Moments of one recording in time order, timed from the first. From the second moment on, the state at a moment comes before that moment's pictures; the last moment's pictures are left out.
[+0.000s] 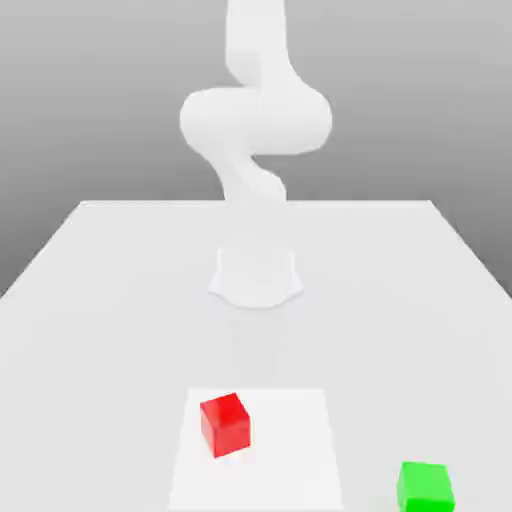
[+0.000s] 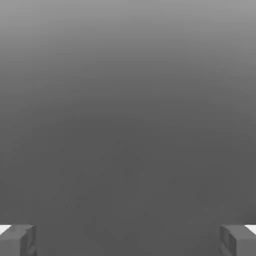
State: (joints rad) arm 0.00 -0.71 0.00 -2.35 -0.03 2.35 0.76
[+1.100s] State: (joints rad) arm -0.03 0.27 -0.05 -2.70 0.08 2.97 0.21
